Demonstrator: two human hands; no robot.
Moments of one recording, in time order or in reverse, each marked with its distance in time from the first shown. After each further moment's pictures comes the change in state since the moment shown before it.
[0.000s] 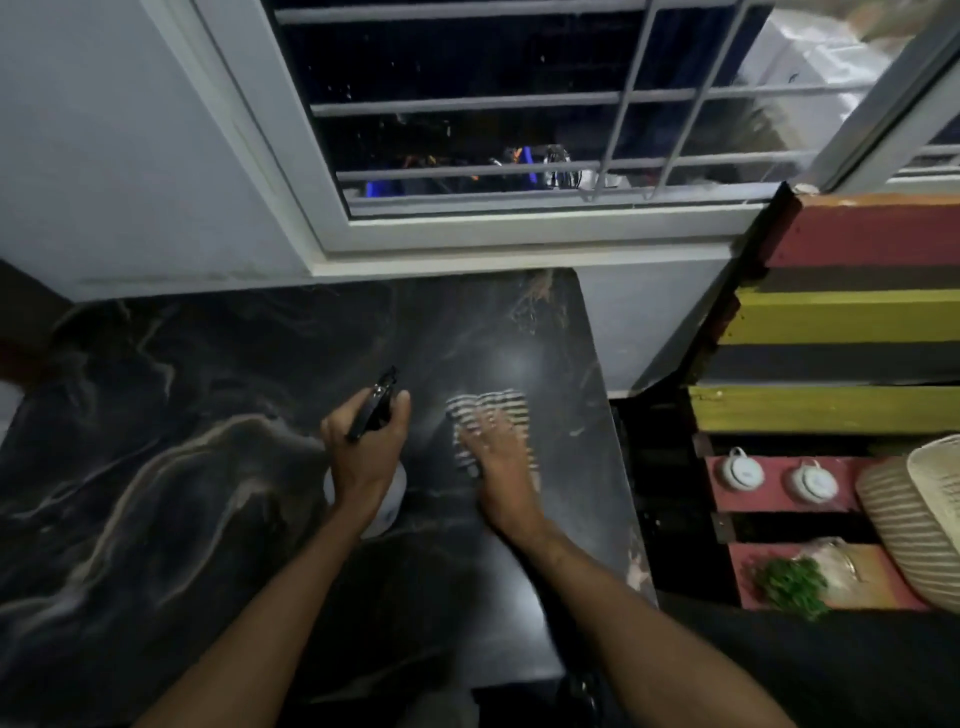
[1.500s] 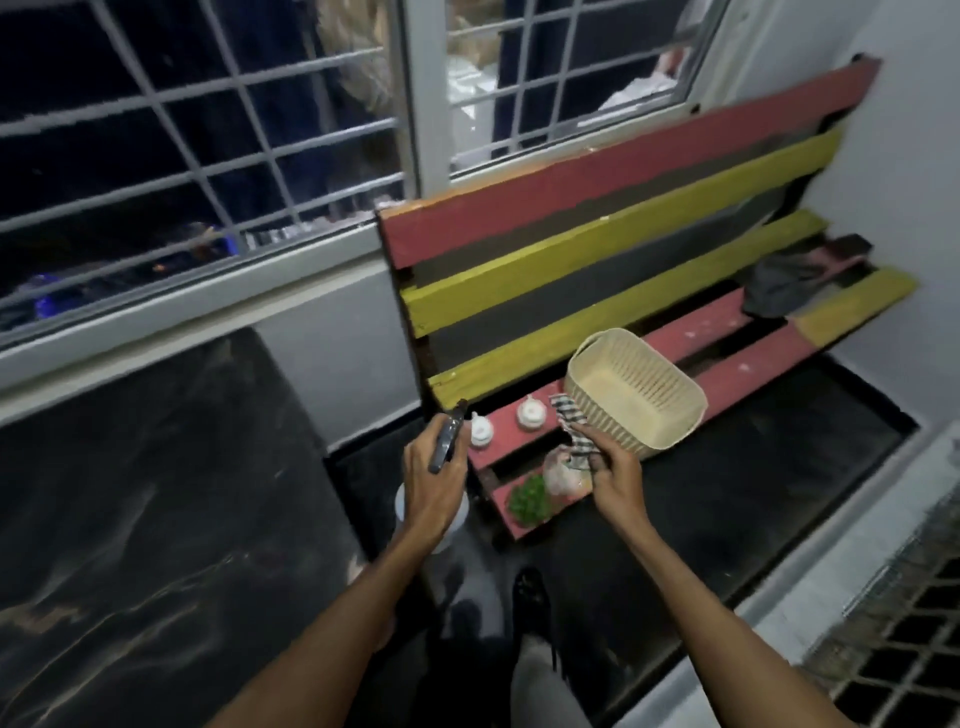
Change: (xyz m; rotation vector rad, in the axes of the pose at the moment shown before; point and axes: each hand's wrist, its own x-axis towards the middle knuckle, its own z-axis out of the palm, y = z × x) left_hand -0.237 0.234 0.298 -0.286 -0.643 0.089; right_hand -0.289 0.251 -0.339 0.292 0.731 0.559
